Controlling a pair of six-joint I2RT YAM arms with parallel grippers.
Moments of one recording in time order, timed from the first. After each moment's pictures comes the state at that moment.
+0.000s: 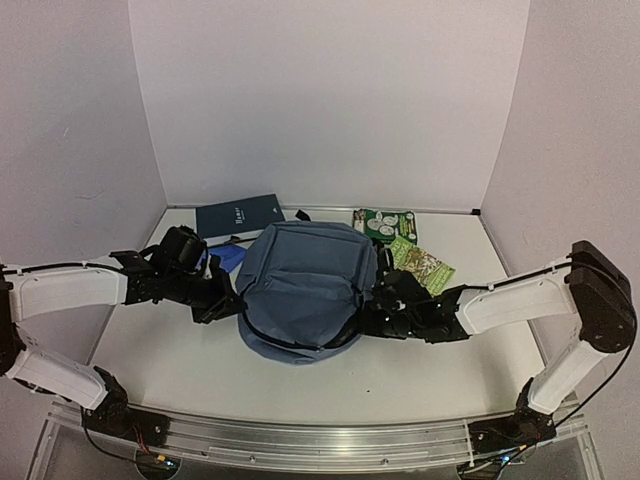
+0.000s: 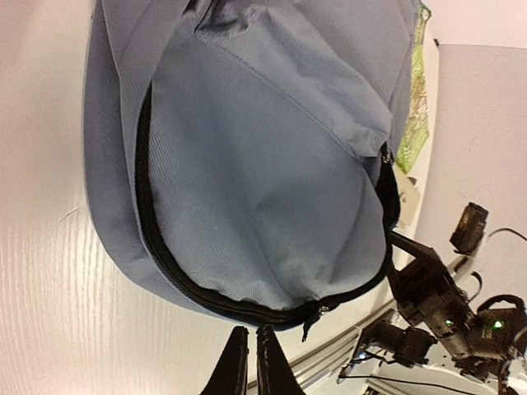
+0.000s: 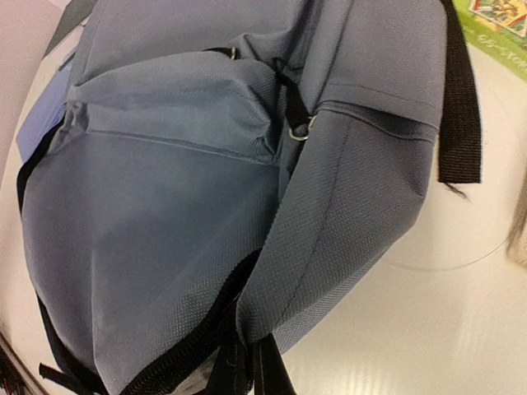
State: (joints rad) left arm -0.67 1.27 0.76 -0.31 0.31 -1.07; right arm 0.96 1.63 0.81 0.02 0.25 0.87
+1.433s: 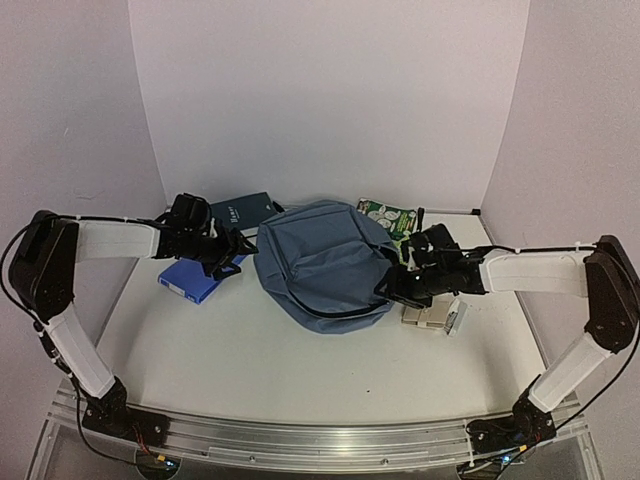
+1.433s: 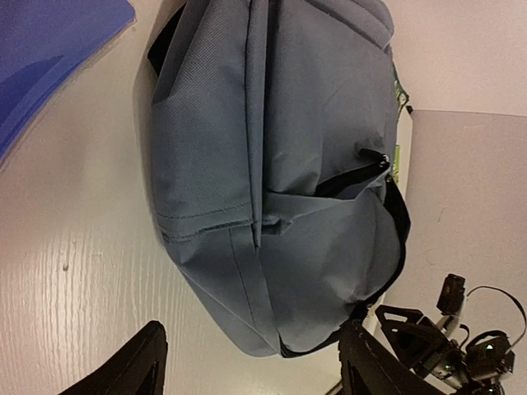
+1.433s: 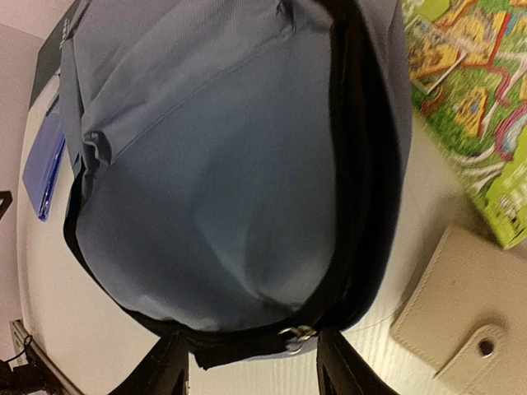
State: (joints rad) left arm -0.39 1.64 1.02 -0.12 0.46 -0.95; right arm 0.62 1.57 0.94 -0.22 -0.09 0.72
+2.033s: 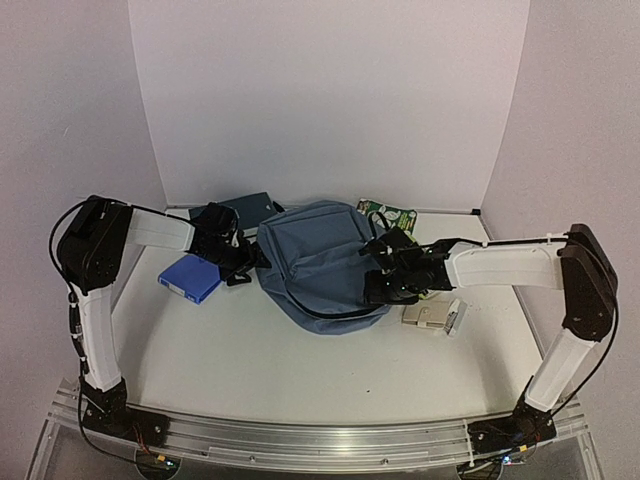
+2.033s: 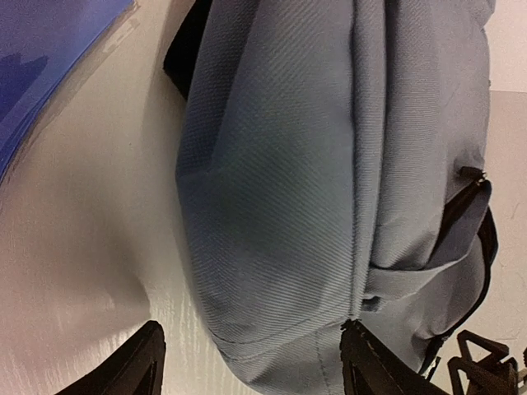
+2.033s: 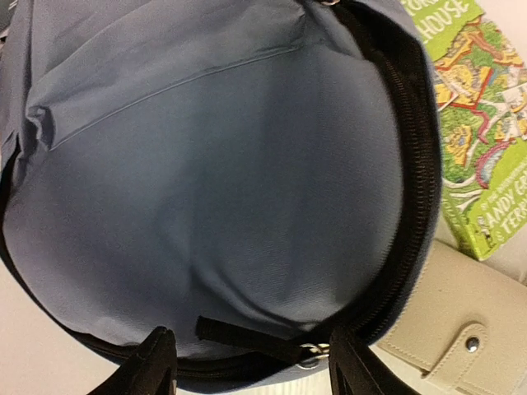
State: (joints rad) left arm -0.42 2.00 1.27 -0.20 0.41 -0.77; right arm 0.80 1.73 1.14 -0.40 0.27 0.67
